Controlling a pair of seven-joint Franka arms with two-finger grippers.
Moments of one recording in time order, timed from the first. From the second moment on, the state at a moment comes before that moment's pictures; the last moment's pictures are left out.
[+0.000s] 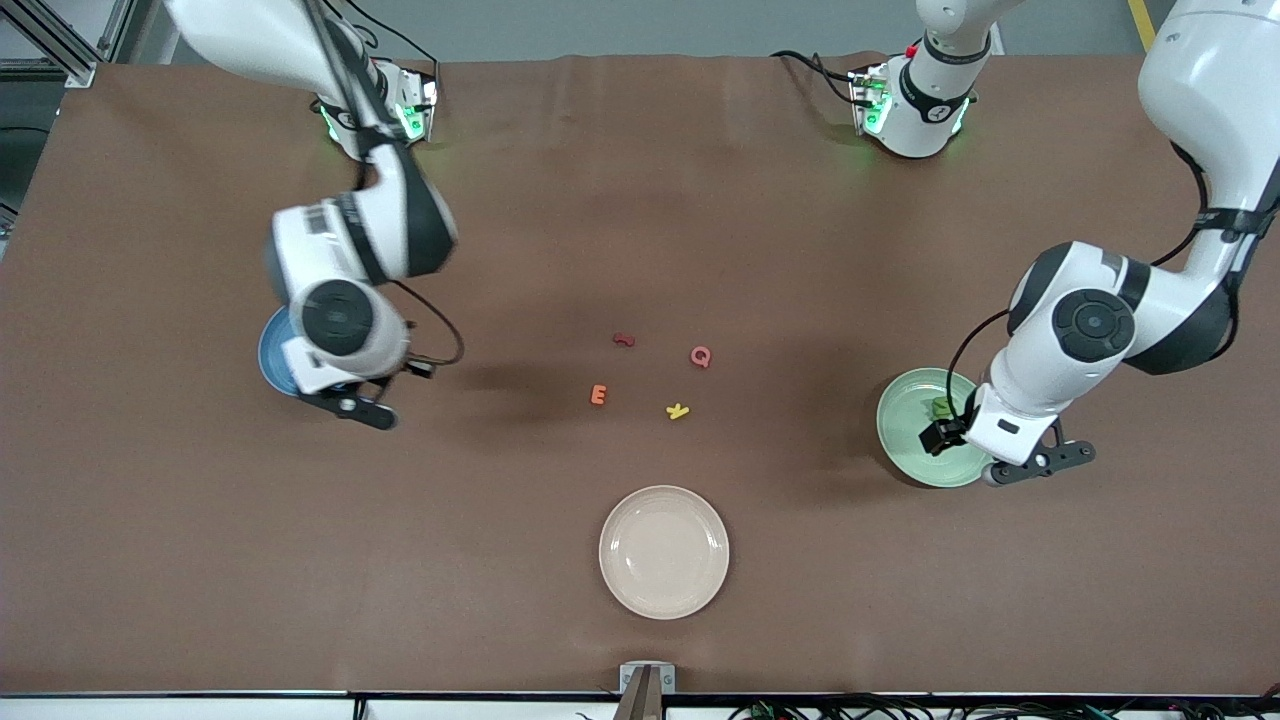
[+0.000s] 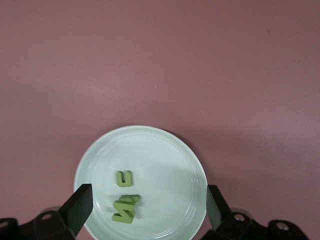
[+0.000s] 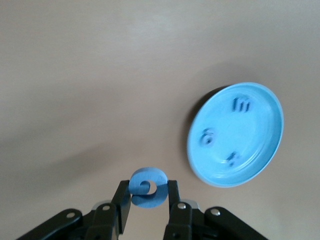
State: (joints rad) left arm 0.54 0.55 -0.82 -1.75 0.63 2.15 -0.72; right arm 0.51 0.31 -0.26 -1.88 -0.06 1.92 0.57
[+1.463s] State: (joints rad) left arm 0.54 0.54 -0.98 -1.47 0.63 1.78 -0.51; right arm 0.17 0.21 -0.25 -2.33 -0.06 2.36 0.08
